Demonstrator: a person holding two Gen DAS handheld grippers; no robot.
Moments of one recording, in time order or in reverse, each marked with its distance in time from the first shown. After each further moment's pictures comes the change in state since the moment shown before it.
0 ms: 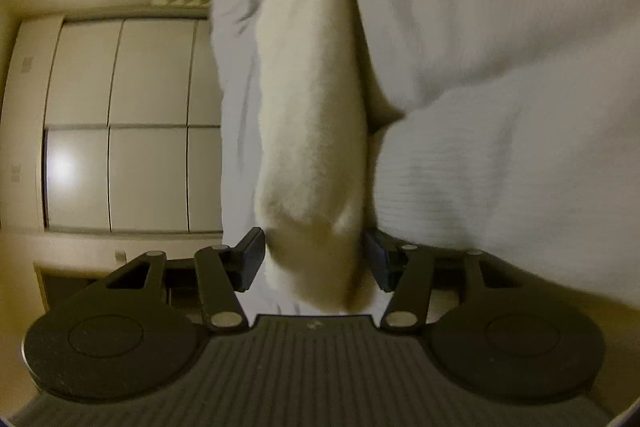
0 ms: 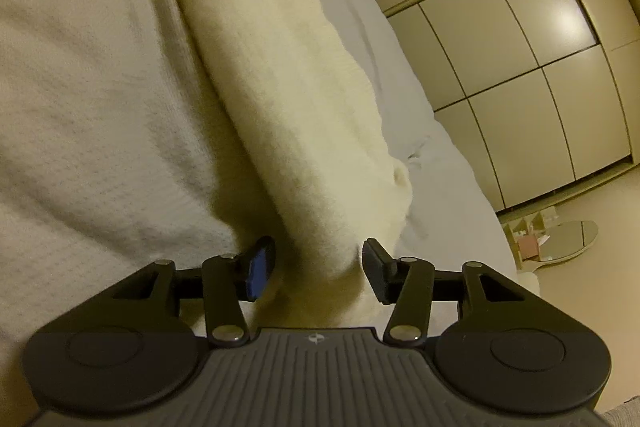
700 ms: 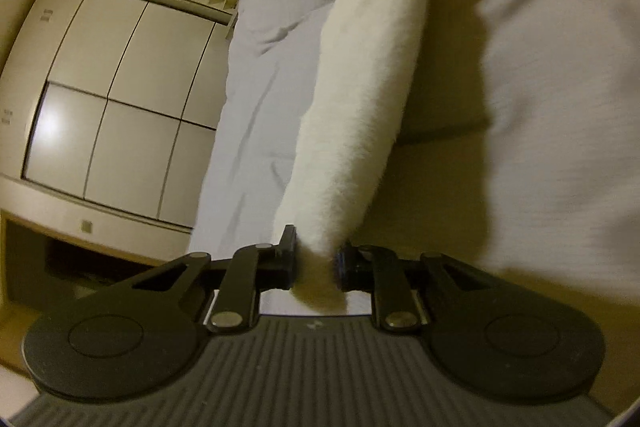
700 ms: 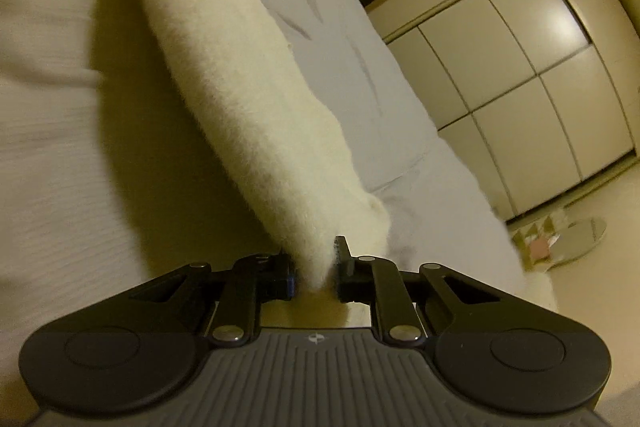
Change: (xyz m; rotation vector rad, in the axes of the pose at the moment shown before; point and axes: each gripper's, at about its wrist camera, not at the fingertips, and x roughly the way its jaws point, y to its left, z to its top) left arm -0.129 0.035 -0.017 -0.331 -0.085 -0.107; right arm -0.161 0.020 -0.046 0.085 -0.081 0.079
